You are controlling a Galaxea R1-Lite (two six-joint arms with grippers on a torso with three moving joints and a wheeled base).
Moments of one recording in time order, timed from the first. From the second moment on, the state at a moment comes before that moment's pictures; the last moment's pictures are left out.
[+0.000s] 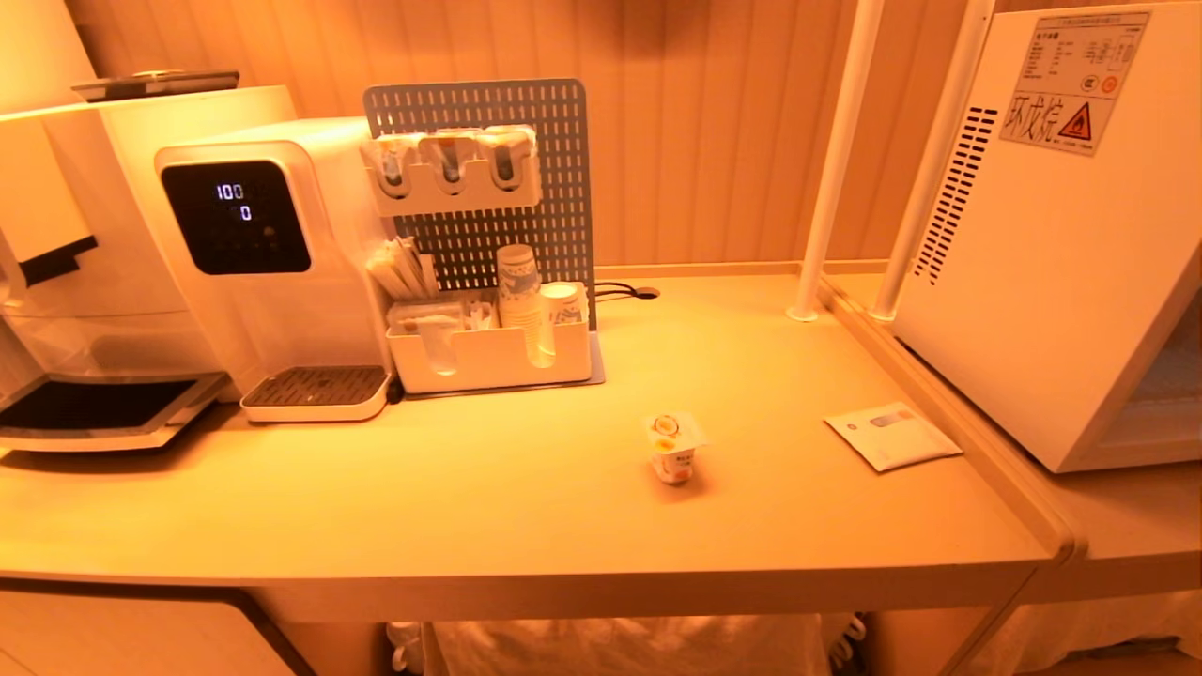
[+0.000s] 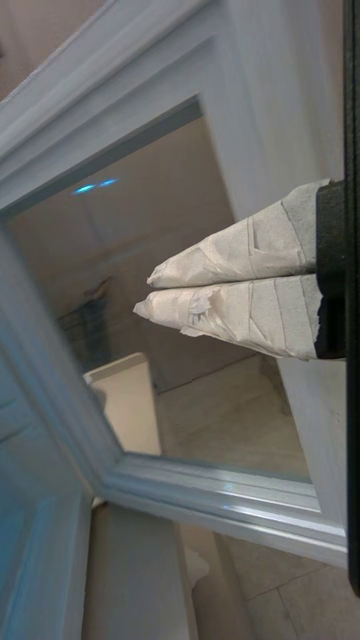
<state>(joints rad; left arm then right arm) 0.00 0.00 0.00 0.00 0.00 -0.01 -0.55 1.07 -0.80 -0.29 -0.42 -1.11</state>
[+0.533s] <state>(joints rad) 0.00 0.00 0.00 0.00 0.00 -0.01 -0.54 1.15 -0.84 -0.27 -0.46 -0.99</state>
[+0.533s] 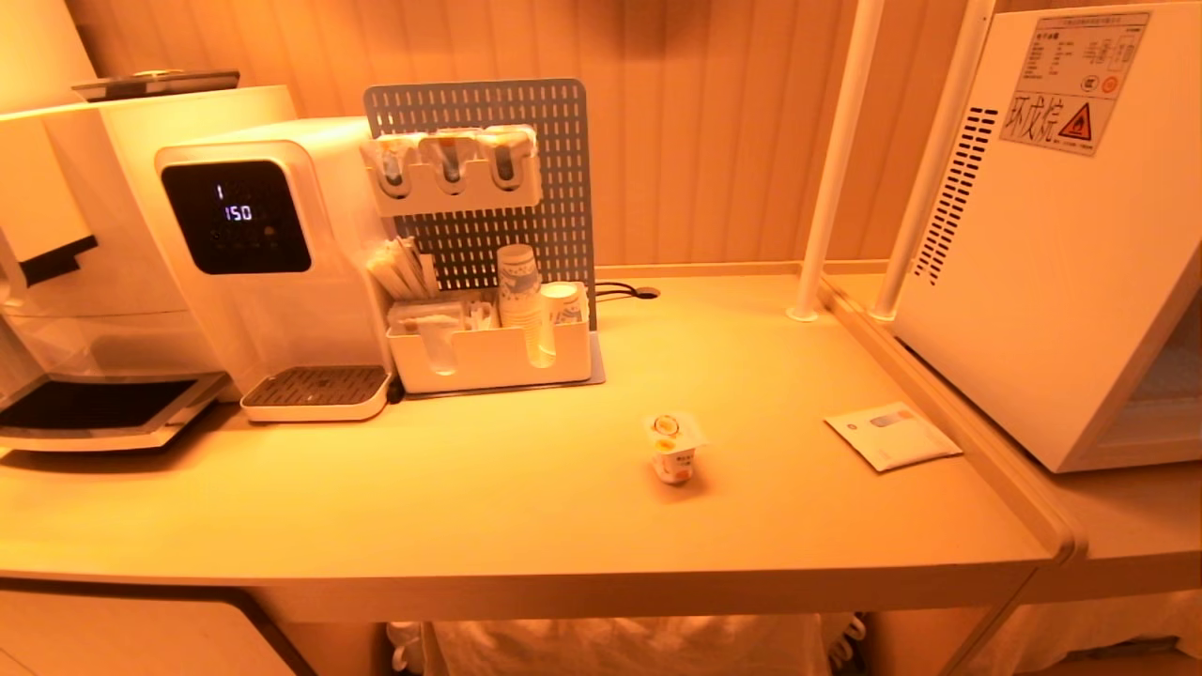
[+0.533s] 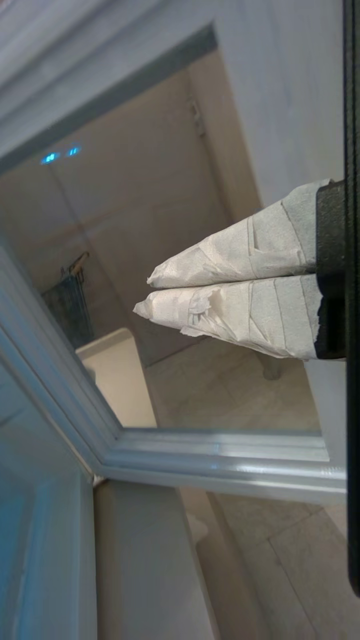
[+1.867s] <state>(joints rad) 0.00 0.00 0.00 0.00 0.00 -0.01 0.00 0.72 -0.26 -0.14 -0.18 -0.54</state>
